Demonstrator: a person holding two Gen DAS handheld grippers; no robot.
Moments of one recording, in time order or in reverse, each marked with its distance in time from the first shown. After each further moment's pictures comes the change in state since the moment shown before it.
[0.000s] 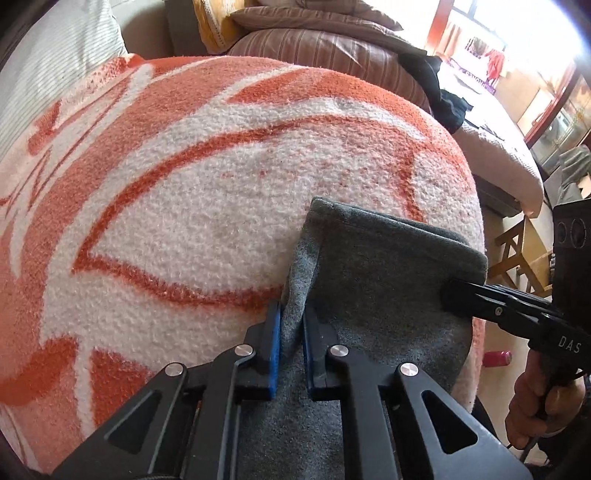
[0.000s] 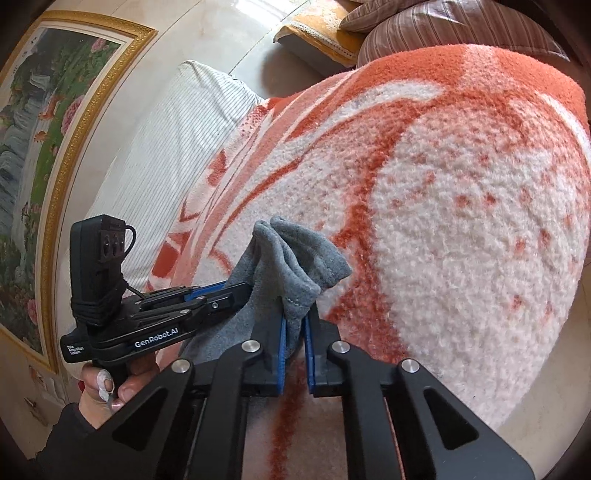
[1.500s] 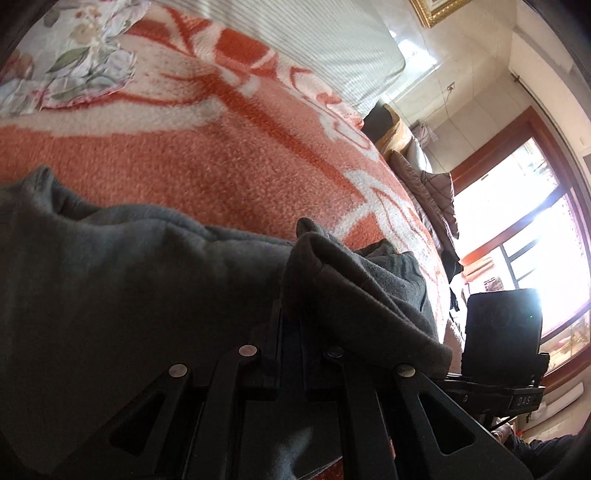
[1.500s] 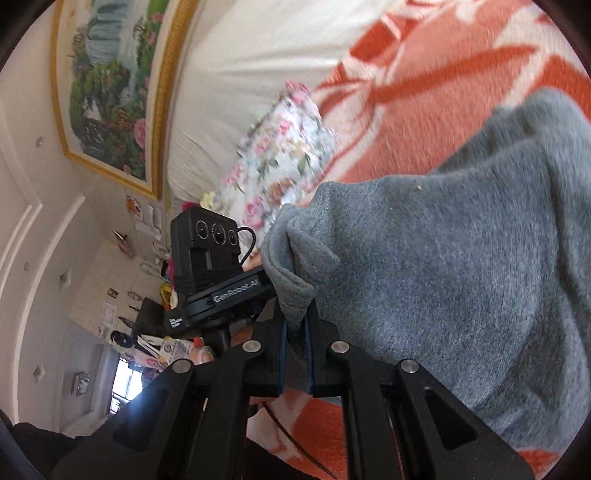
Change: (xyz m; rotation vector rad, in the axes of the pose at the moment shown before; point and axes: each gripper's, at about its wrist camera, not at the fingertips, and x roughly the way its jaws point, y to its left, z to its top) left arm -0.148 0.191 -0.361 -0.816 -0.456 -0.186; right arm 0.138 0.230 -0.203 -0.276 0.648 0.514
